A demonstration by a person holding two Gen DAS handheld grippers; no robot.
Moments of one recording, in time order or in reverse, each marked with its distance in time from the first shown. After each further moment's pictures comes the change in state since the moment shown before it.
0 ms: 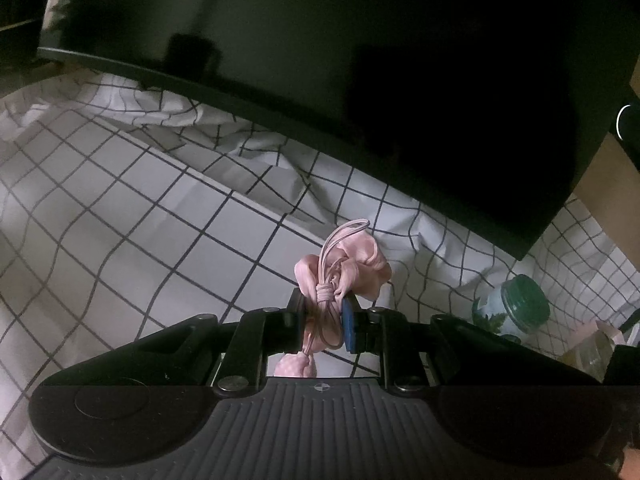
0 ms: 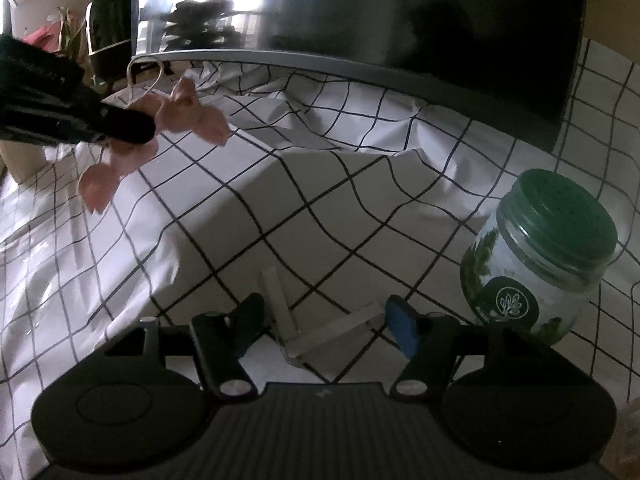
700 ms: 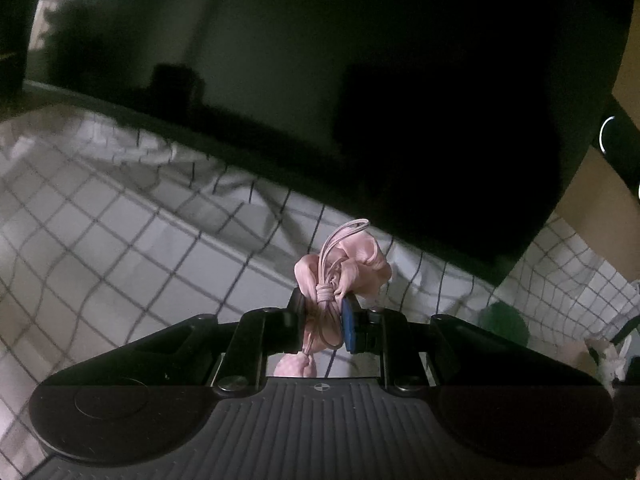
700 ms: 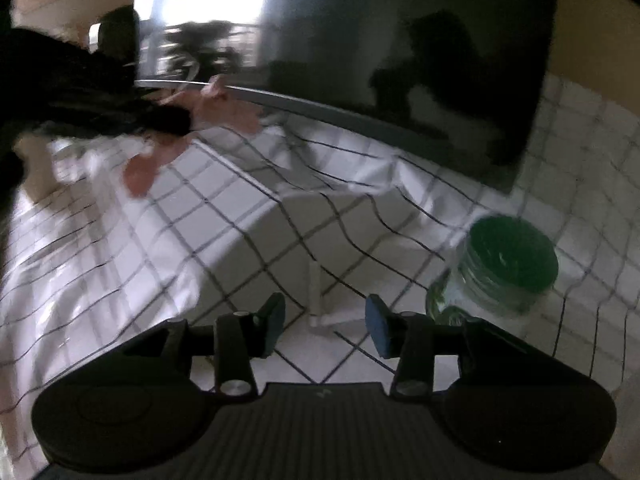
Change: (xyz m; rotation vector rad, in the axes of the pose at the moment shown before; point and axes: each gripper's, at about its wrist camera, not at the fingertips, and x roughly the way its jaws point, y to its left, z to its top) left arm -0.003 -0.025 0.015 0.030 -0.052 -0.022; right arm -0.037 -0.007 0.018 0.025 -0.035 -0.023
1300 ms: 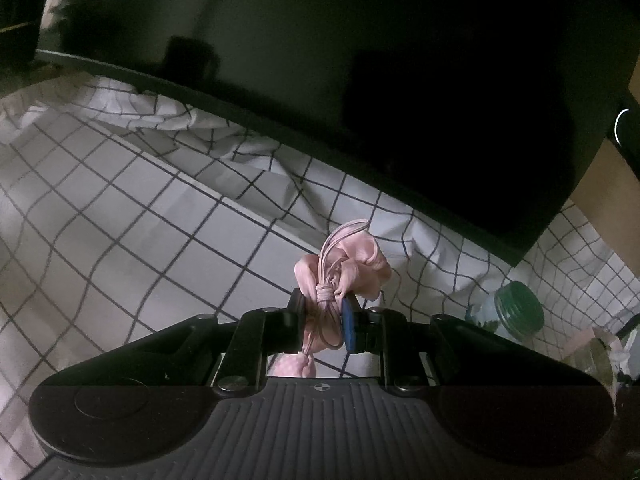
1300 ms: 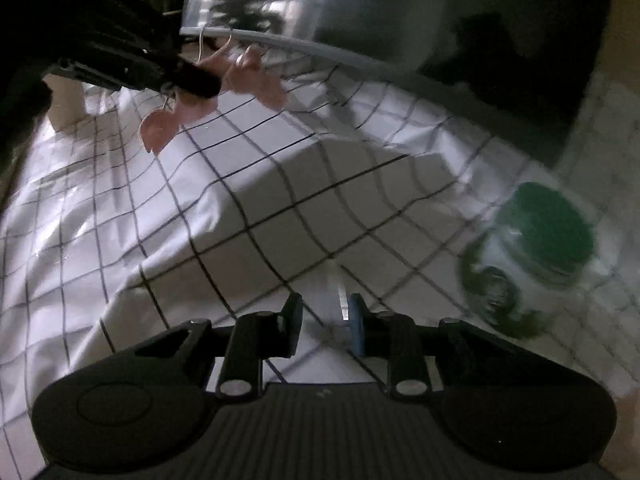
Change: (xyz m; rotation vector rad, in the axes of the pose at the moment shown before) left arm 0.003 0.017 -0.015 -0.030 0.045 0.012; right arm -0.002 0.013 -0.035 -0.164 0.033 0.050
